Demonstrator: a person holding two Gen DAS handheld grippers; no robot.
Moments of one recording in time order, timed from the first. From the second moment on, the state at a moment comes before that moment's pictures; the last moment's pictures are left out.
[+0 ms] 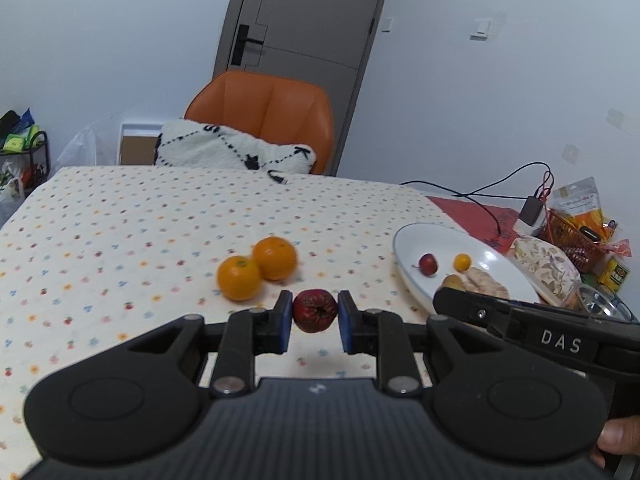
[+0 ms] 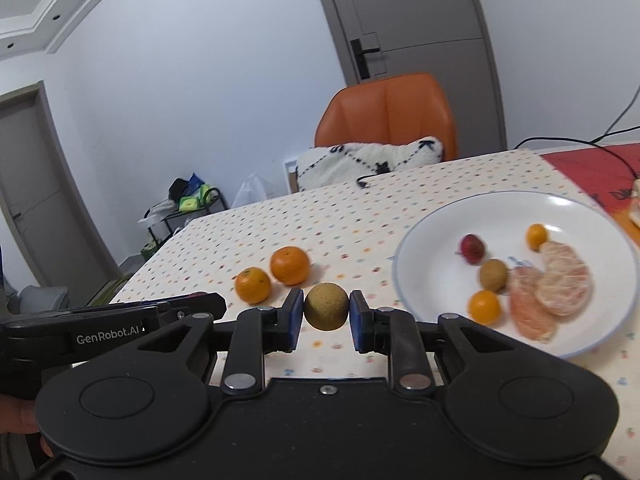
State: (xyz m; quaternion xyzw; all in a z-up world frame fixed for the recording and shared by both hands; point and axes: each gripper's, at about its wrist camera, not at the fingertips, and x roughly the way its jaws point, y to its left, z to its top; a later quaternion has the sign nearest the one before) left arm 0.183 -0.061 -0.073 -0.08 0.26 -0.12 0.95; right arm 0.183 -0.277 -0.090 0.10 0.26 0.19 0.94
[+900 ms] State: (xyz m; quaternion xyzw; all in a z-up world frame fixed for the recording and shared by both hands) left arm 0.203 -0.138 -0.060 -0.06 0.26 -0.18 0.95; right arm 0.178 -0.368 -0.085 0.14 0.23 0.11 0.96
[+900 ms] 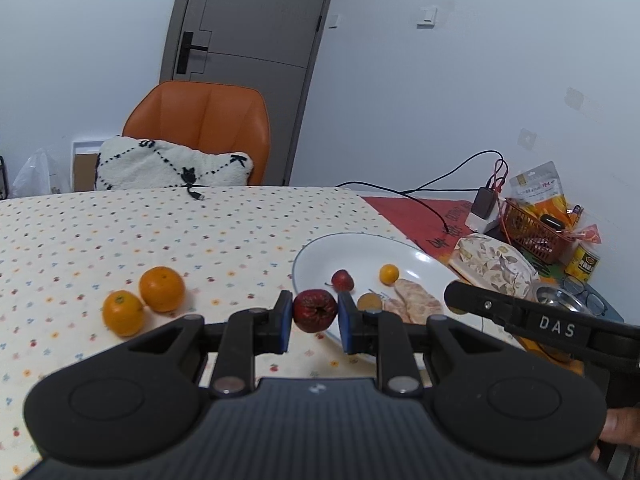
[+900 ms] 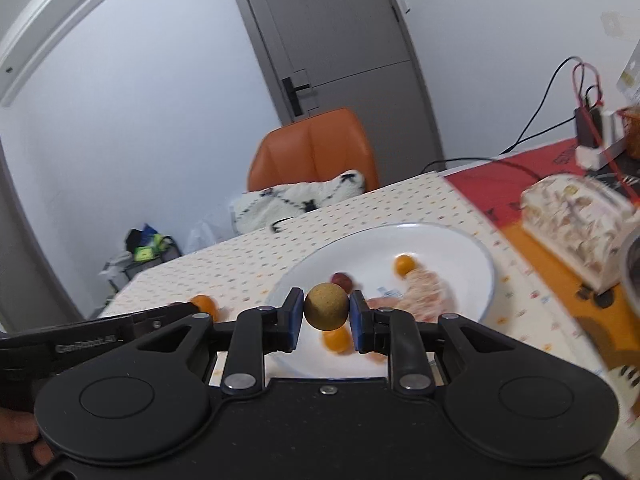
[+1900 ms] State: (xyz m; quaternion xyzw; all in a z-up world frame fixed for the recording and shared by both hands) left arm 0.256 -0.179 -0.085 -0.04 0.29 -0.19 0.94; right arm 0.228 -0.382 -0.114 0.13 0.26 0.09 0.95
